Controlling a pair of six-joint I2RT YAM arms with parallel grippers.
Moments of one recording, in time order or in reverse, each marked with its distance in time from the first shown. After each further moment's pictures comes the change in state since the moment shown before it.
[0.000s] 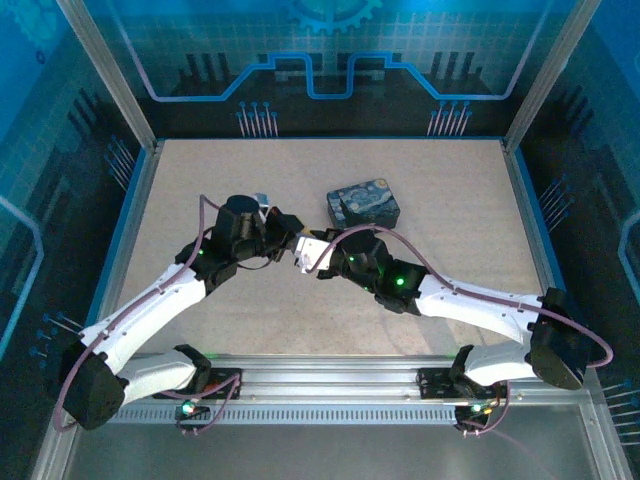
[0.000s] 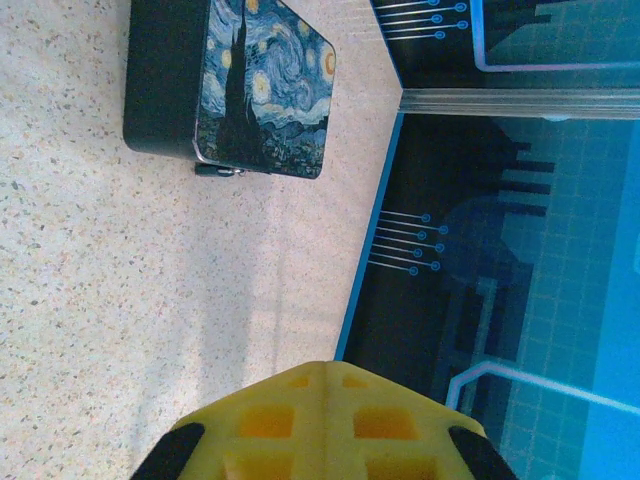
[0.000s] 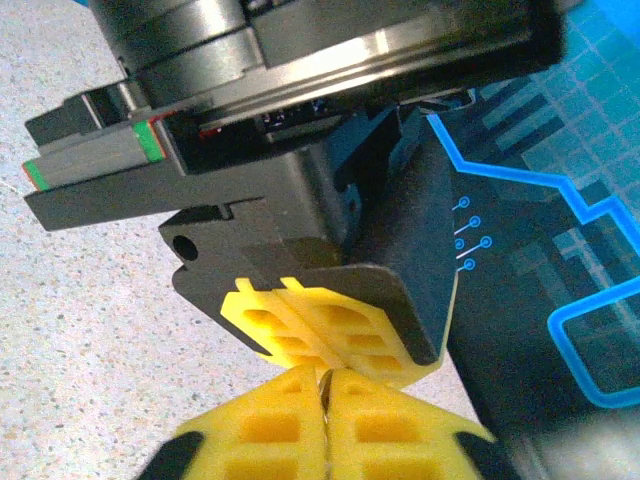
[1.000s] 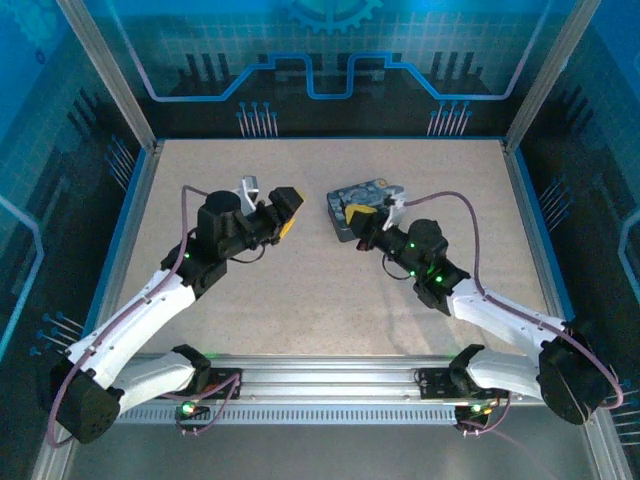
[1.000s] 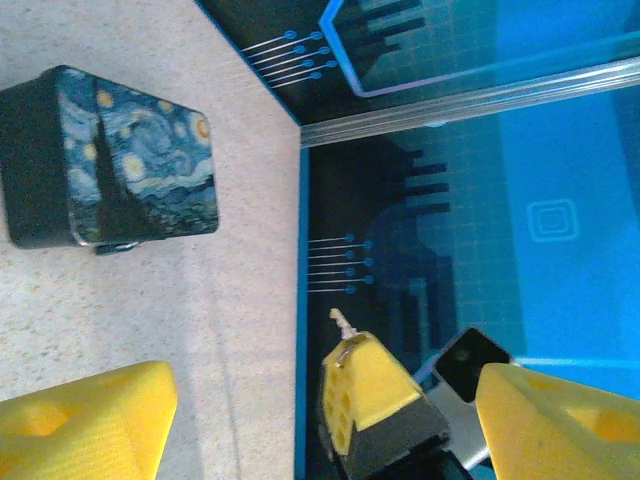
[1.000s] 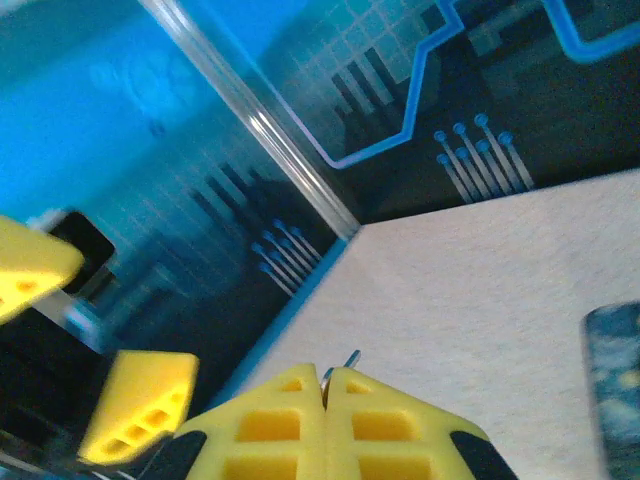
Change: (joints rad) left arm 0.033 -0.072 0.017 0.150 0.002 0.135; right arm -0.373 -0.172 -0.314 0.484 -0.305 1.439
